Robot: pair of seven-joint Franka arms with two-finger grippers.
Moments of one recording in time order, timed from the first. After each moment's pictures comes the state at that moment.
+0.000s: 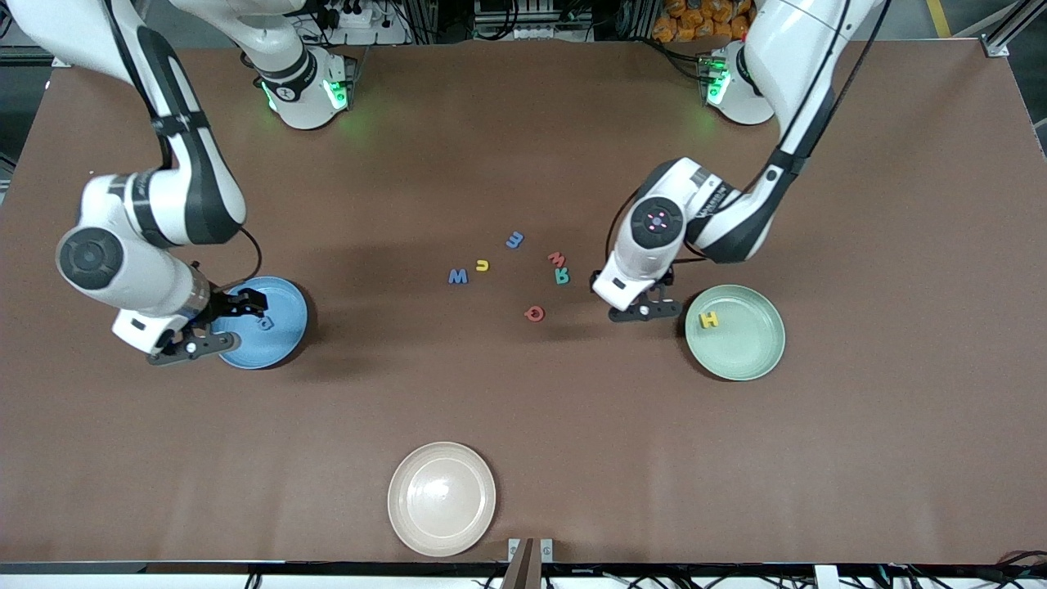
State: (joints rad) left arm -0.35 0.50 -0.29 -1.88 0.17 2.27 -0.85; right arm 0.00 0.26 0.05 -1.91 -0.12 2.09 -0.14
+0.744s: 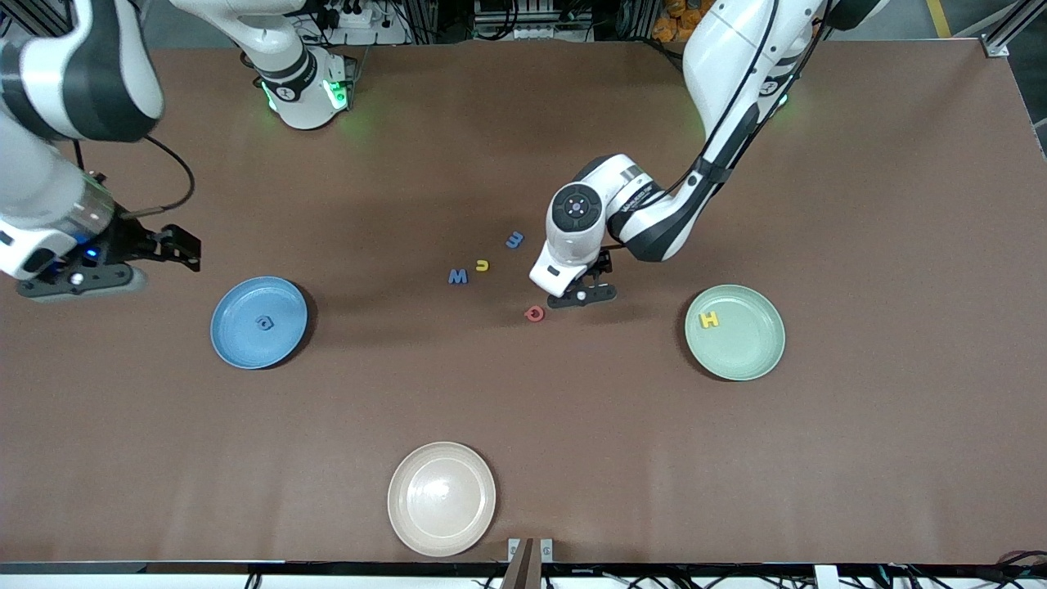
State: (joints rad) left arm -0.49 0.67 -0.29 -1.72 0.21 2.28 -1.01; right arm -0.01 0.01 0.01 -1.83 -0.05 1.84 -0.12
